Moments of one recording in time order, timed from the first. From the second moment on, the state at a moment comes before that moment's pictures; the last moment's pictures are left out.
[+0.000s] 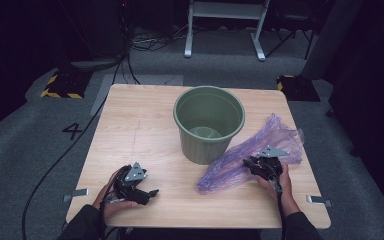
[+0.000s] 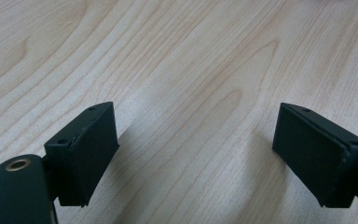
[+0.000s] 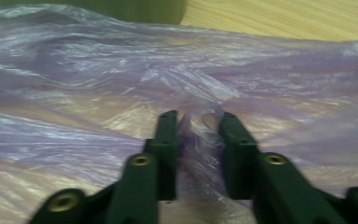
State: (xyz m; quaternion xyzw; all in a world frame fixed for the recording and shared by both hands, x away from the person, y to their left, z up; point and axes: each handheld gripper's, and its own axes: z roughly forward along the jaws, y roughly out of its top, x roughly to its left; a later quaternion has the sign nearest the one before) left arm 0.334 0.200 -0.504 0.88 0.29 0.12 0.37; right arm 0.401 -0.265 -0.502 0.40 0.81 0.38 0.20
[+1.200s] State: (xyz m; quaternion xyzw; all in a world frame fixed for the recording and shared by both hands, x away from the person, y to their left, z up) left arm 0.336 0.200 -0.504 0.88 0.29 0.12 0.37; right arm 0.387 -0.285 -0.470 0.38 0.76 0.49 0.21
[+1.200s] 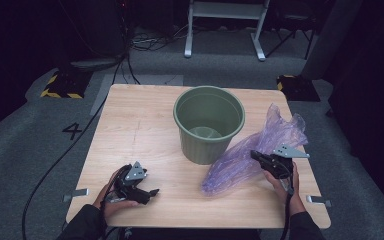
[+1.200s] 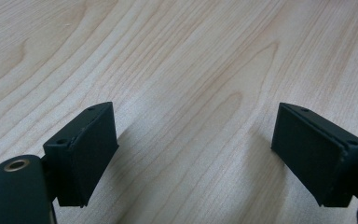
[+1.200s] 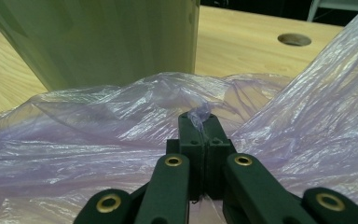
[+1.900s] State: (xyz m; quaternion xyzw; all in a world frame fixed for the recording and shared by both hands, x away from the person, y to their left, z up) left arm 0.336 0.200 -0.504 0.88 0.29 0.12 0.37; right arm 0.372 -0.297 -0.432 0.34 0.71 0.57 0.23
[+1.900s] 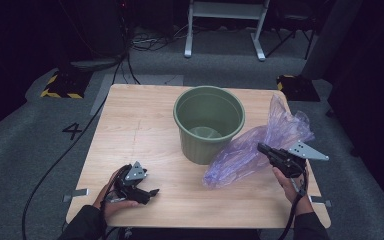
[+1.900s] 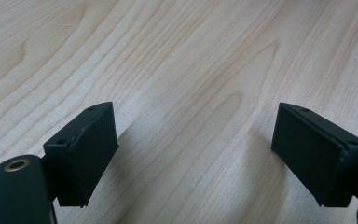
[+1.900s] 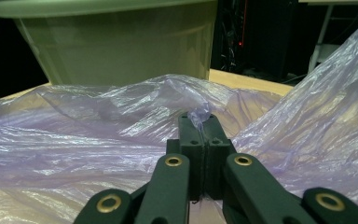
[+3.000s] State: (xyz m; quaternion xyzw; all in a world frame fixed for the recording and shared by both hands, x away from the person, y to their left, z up) left arm 0.341 0.200 -0.501 0.88 0.28 0.12 0.36; right arm 0.367 -0.294 -0.360 0.29 0.67 0.61 0.30
